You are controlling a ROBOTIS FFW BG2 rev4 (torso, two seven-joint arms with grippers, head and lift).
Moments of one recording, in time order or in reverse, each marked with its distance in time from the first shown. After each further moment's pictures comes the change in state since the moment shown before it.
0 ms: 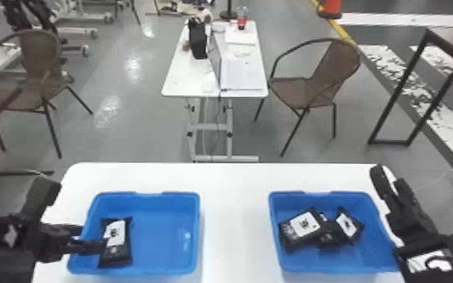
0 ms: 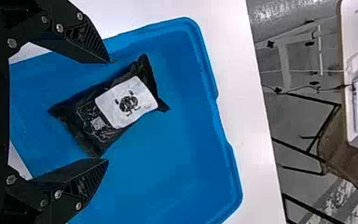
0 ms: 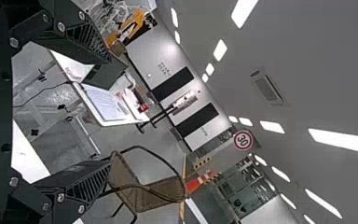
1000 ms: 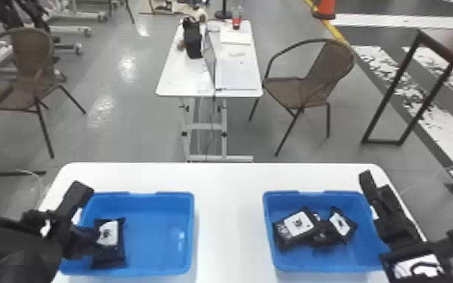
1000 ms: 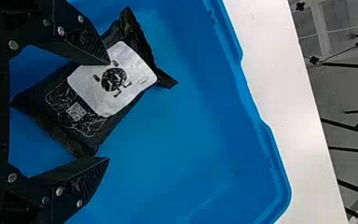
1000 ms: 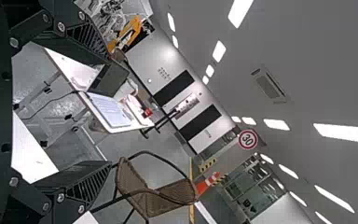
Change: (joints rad) left arm -0.170 0.014 -0.084 0.387 -0.074 -0.143 0.089; right arm 0.011 0.019 0.002 0.025 -0.044 0.000 0.044
